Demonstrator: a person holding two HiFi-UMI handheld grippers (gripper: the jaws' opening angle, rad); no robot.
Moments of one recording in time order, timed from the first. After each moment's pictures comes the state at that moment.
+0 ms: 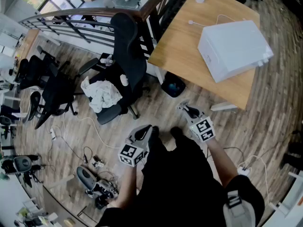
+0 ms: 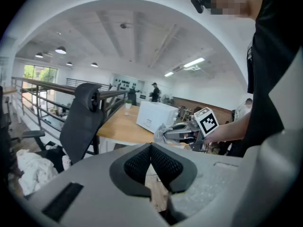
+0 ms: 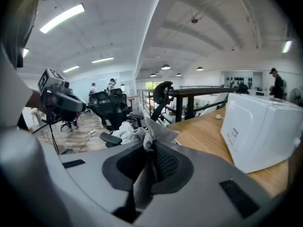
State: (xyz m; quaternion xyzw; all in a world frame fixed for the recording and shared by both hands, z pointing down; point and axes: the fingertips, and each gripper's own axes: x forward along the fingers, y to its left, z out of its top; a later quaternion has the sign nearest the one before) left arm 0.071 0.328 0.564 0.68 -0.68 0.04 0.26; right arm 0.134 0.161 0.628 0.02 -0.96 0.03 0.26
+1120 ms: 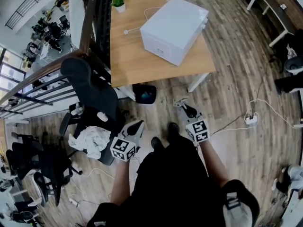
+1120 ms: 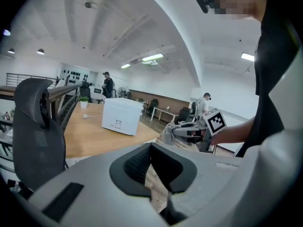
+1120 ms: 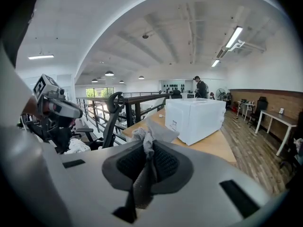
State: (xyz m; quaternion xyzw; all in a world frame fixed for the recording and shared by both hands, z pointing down) left arm 0.025 0.285 0.551 0.84 -0.49 0.09 0.21; right arm 0.196 0.176 0.589 0.35 -0.91 0.09 0.22
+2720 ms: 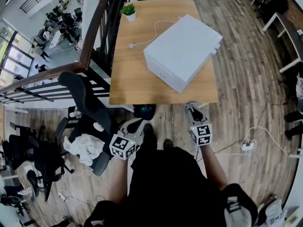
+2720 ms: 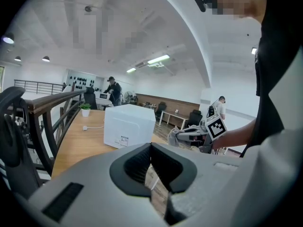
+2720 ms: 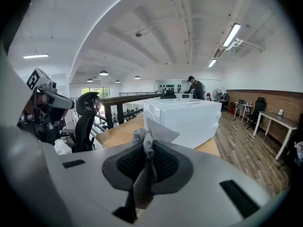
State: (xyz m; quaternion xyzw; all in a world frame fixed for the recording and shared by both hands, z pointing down) left arm 0.029 0.102 0.546 0.82 -0.54 0.08 0.20; right arm 0.224 -0.029 0.607 0.36 -0.91 0.08 0.21
